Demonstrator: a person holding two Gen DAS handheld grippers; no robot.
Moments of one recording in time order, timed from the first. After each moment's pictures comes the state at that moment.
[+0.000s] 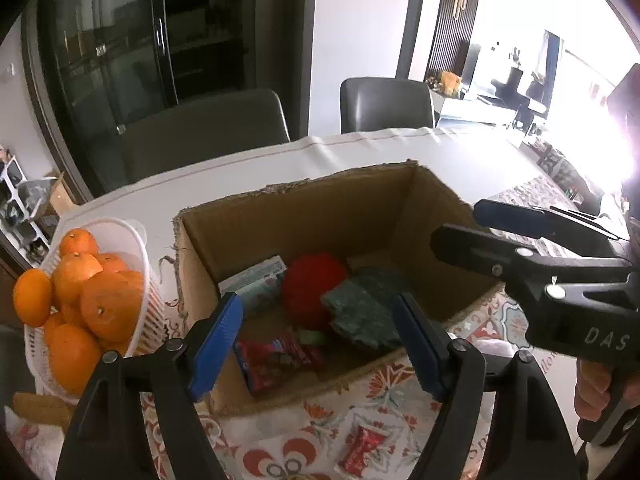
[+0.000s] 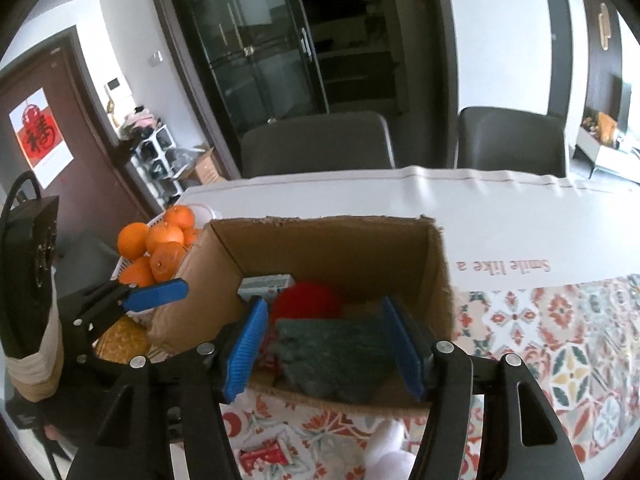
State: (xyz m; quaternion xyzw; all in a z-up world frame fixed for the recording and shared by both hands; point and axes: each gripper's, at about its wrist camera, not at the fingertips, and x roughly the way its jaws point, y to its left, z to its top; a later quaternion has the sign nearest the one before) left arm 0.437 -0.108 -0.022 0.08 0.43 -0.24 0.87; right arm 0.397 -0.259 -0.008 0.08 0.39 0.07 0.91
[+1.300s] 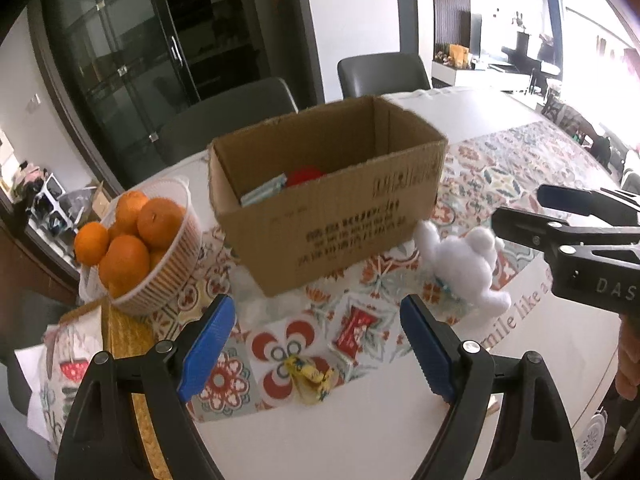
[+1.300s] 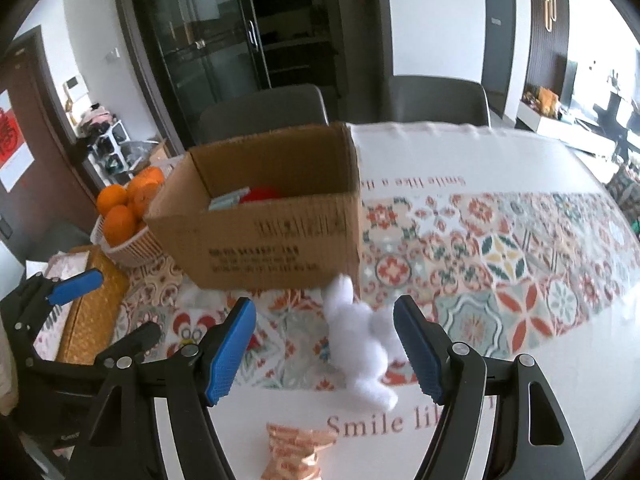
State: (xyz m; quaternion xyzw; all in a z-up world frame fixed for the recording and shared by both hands) left arm 0.295 -0.099 -0.018 0.16 0.41 -0.19 0.88; right arm 0.260 -0.263 -0.027 0.08 0.42 -0.03 0.90
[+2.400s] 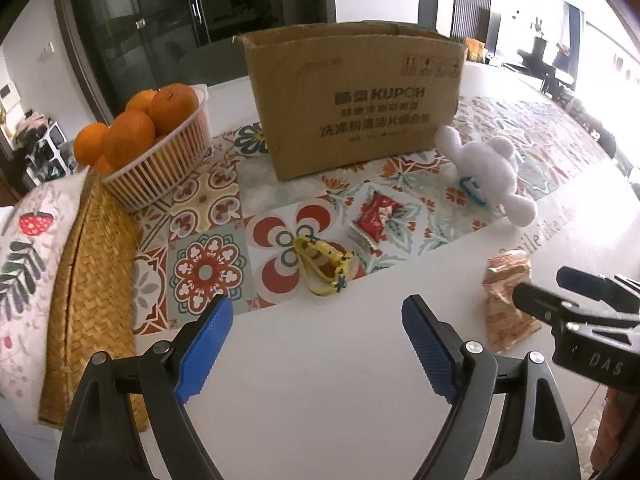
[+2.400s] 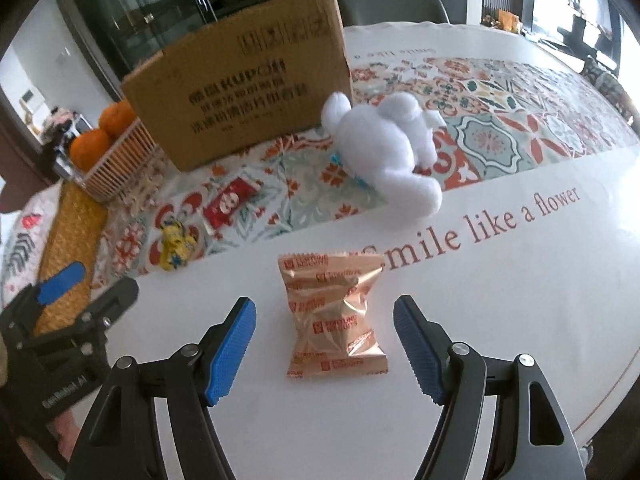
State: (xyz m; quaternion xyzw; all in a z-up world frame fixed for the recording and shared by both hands) left arm 0.238 -0.033 -0.106 0.12 0.45 -0.17 0.87; right arm 0.175 -0.209 -0.134 0.15 0.50 -0.09 0.85
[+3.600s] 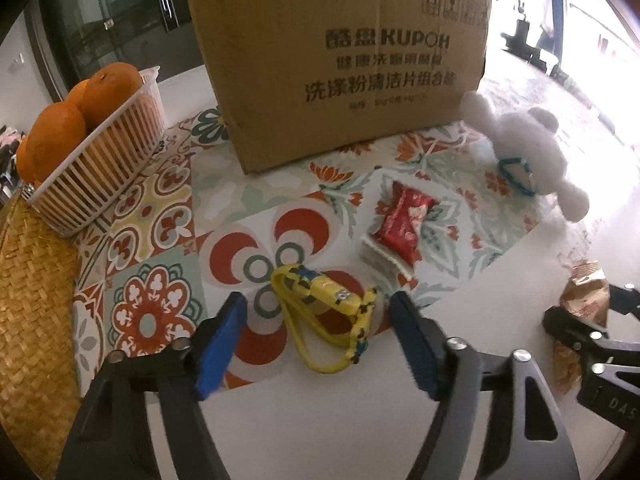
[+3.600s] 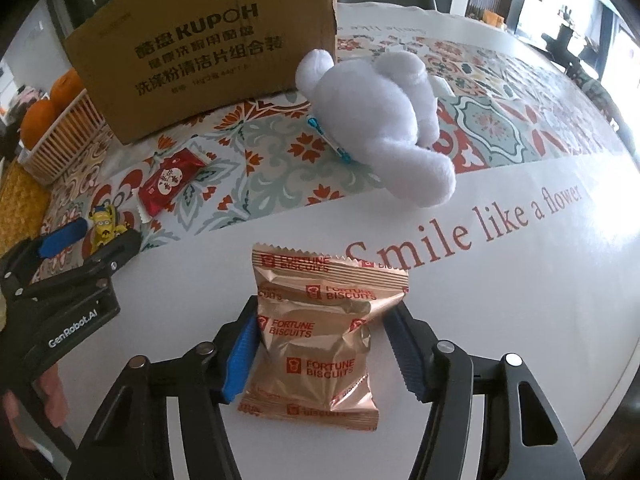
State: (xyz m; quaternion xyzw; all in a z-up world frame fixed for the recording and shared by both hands) left arm 0.304 -0.054 -0.177 0.15 0.46 -0.20 0.85; right arm 0.207 -0.207 -0.178 0.11 0.53 -0.14 0.83
